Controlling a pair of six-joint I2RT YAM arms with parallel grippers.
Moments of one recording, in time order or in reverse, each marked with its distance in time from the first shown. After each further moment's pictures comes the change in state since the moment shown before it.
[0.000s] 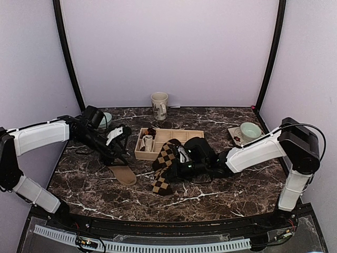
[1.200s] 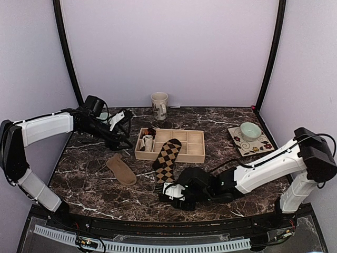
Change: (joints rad) left arm 0.029 0.121 0.128 0.154 -0.005 -0.092; right arm 0.312 -0.148 -0.086 -0.256 0.473 -1.225
